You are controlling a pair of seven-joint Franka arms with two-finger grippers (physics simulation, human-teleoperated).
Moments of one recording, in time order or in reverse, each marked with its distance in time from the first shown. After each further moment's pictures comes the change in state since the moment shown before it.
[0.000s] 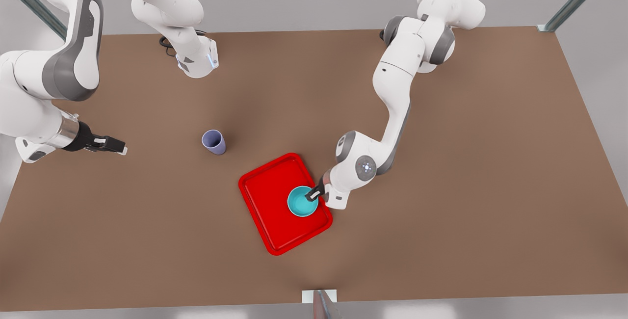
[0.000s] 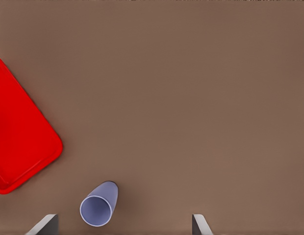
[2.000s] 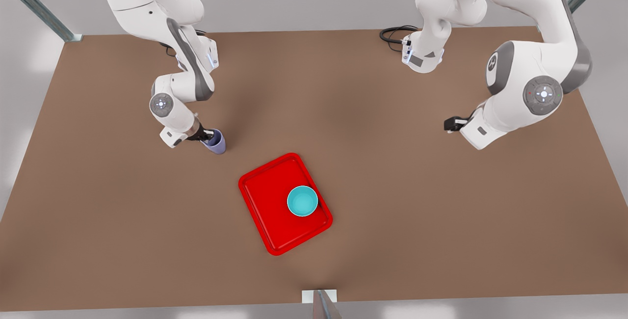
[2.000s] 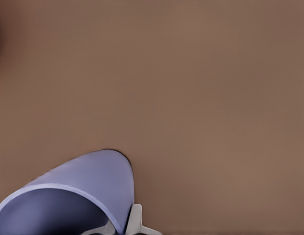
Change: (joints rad) left arm 0.227 -0.811 0.178 -0.419 0.629 -0.785 0.902; right arm 0.137 -0.100 0.170 -1.036 0.003 0.958 0.095
